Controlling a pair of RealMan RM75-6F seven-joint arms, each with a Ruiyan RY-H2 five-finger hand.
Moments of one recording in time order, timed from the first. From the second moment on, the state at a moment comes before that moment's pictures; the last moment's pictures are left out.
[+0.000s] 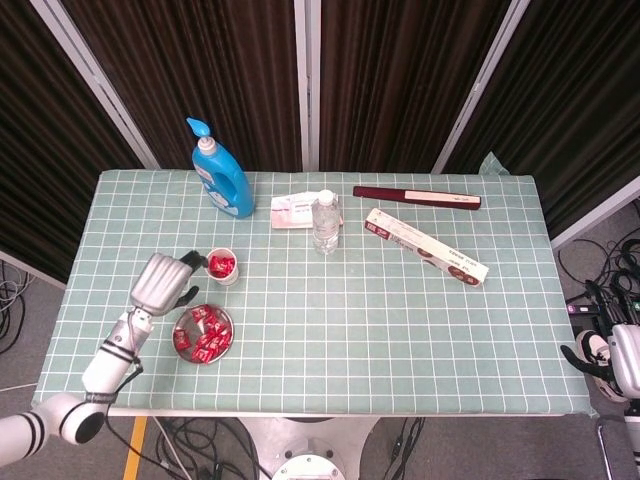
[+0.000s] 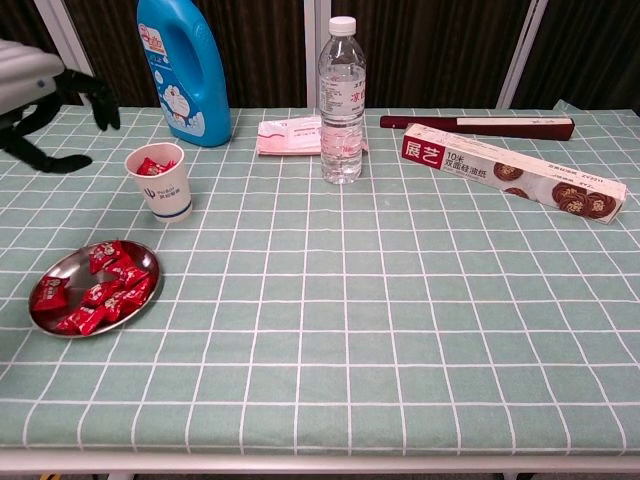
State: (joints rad) left arm -0.57 -1.40 -0.06 -1.42 1.41 1.18 0.26; right arm 0.07 -1.02 0.09 -1.57 -1.46 1.45 0.23
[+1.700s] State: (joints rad) left arm -0.48 -1.53 0.09 -1.19 1.53 1.05 0.28; right arm 0.06 -1.01 0.08 -1.62 -1.47 1.47 0.20
